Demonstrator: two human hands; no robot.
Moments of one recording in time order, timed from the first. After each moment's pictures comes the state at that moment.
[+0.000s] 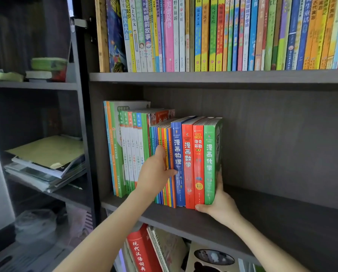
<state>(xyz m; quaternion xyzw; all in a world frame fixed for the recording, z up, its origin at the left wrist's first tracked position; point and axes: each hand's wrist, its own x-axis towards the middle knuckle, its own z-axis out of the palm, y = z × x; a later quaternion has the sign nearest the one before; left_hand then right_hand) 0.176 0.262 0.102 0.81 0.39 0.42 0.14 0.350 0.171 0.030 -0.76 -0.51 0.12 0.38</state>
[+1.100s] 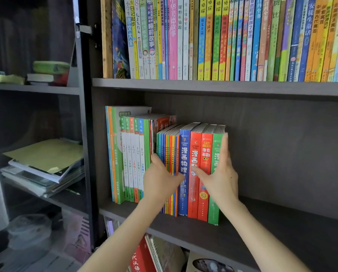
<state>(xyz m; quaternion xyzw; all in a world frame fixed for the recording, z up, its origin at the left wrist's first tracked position) 0.196 0.257 0.100 0.73 0.47 0.46 0.19 0.324 0.186 0.104 -0.69 -0.51 -0.14 0.51</state>
